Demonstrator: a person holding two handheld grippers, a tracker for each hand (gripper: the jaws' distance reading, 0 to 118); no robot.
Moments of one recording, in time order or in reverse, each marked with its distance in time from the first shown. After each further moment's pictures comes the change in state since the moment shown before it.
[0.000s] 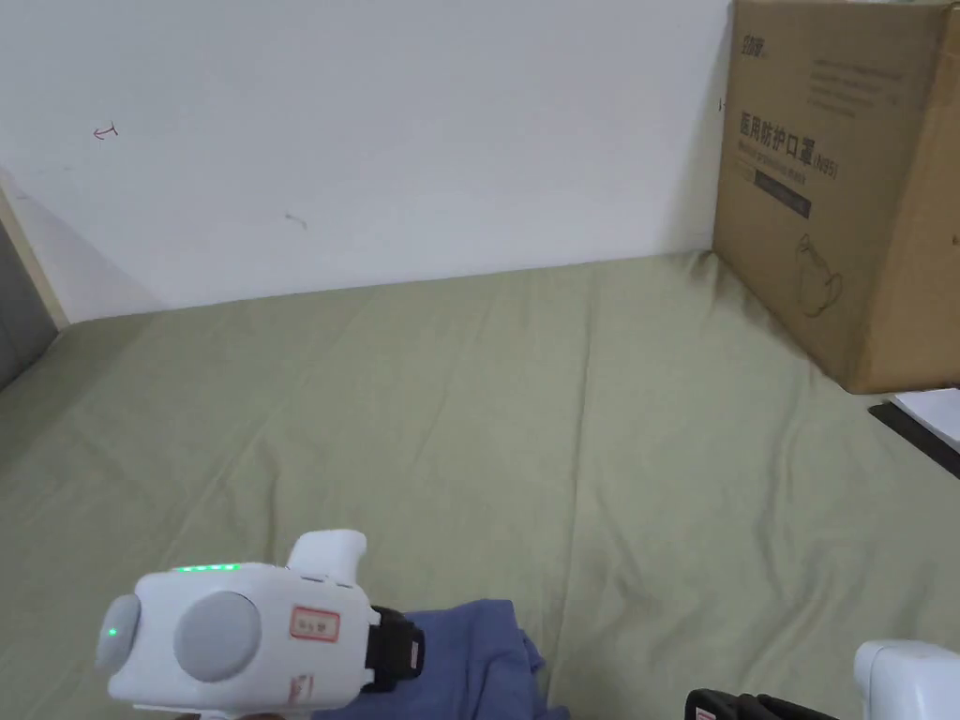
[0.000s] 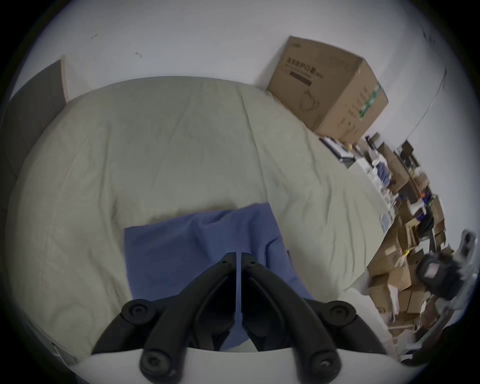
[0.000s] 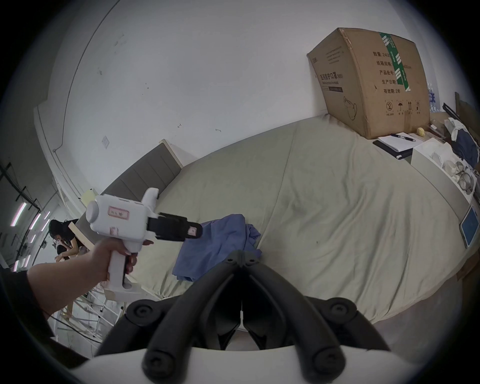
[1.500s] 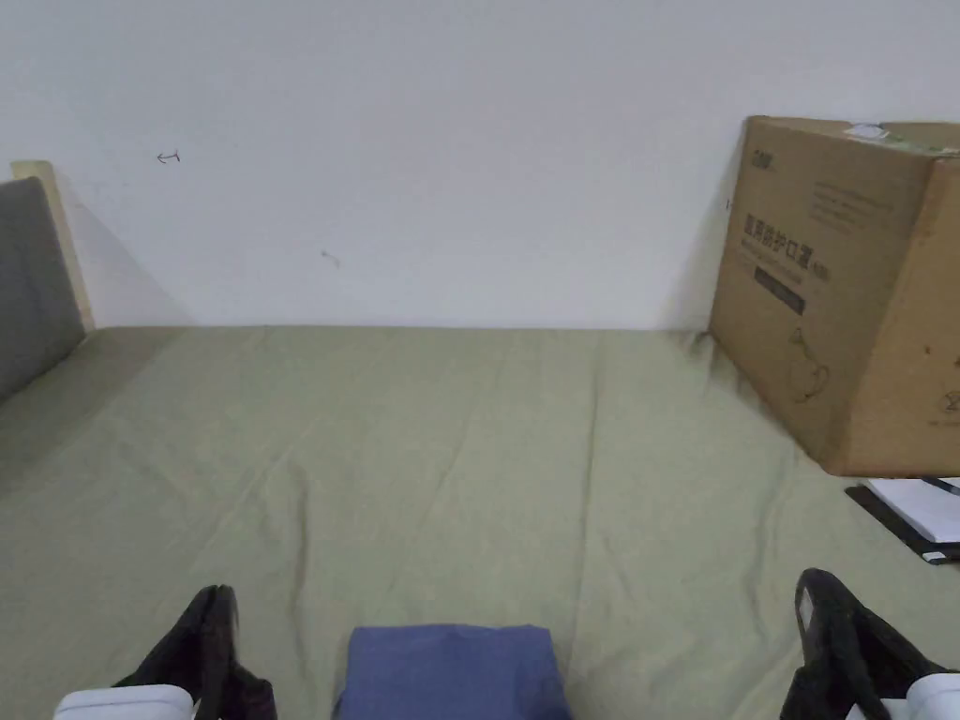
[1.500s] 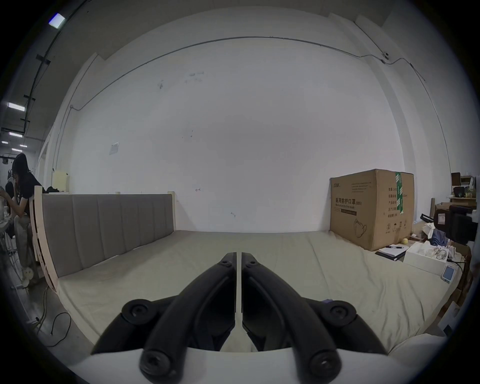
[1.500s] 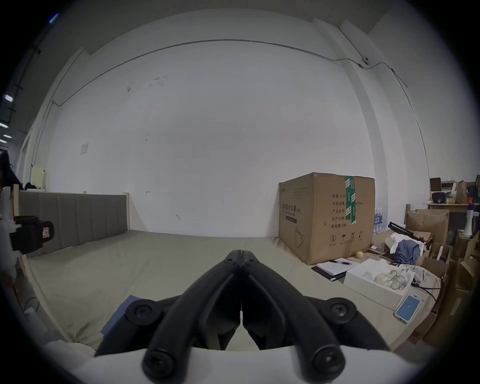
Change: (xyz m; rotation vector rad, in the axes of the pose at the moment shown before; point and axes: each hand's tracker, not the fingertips) left arm 0.017 -0.160 0.153 1.037 0.509 -0.032; right arm -0.060 -0.035 0.020 0.692 -0.387 0.386
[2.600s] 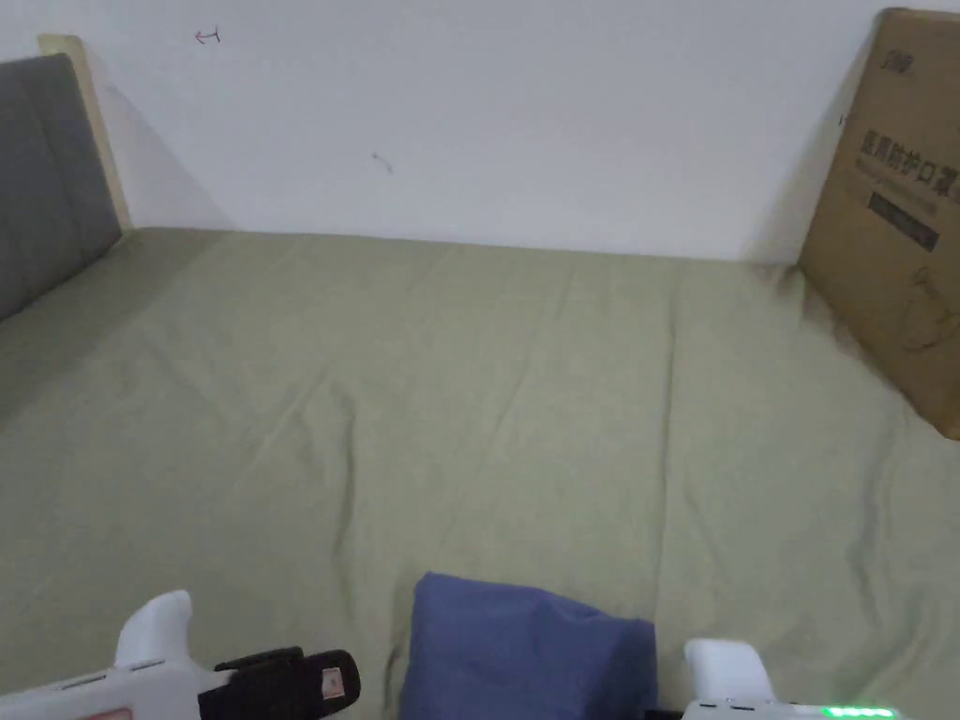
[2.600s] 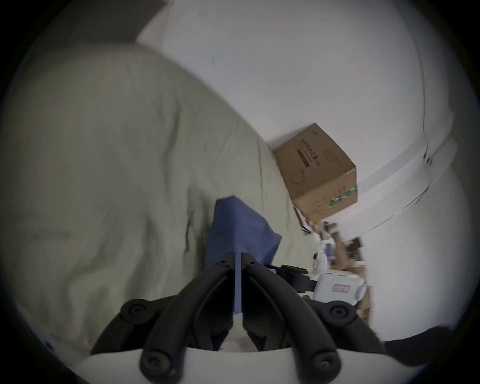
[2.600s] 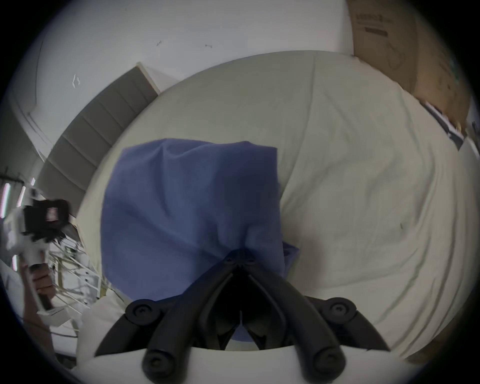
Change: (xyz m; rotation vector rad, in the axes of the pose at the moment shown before) left arm -0.110 -0.100 -0.159 -0.902 -0.541 0.786; right arm -0.058 -0.154 -0.180 -1.090 0.409 -0.225
